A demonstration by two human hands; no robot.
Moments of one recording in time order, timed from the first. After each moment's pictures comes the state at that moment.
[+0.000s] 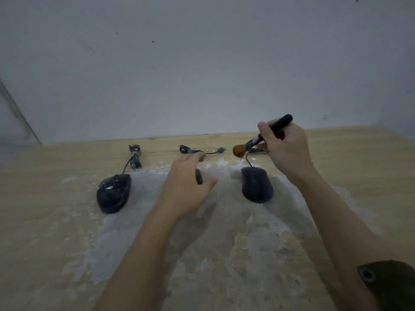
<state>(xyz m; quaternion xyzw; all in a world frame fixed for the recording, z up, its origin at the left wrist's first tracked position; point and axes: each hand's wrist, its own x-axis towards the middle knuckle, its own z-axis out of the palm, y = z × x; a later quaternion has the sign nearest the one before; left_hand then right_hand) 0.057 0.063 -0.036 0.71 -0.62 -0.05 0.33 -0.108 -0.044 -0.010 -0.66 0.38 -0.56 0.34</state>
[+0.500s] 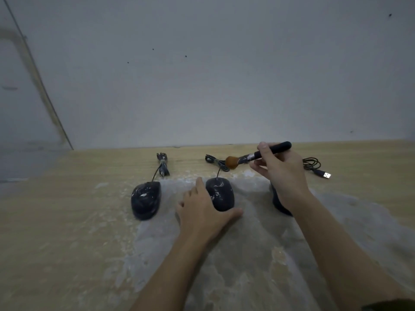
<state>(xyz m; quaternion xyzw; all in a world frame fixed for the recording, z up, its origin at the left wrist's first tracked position) 0.084 0.078 -0.077 0.83 -0.47 -0.10 0.30 -0.037 -0.008 -0.017 -0.50 0.36 -0.56 0.55</state>
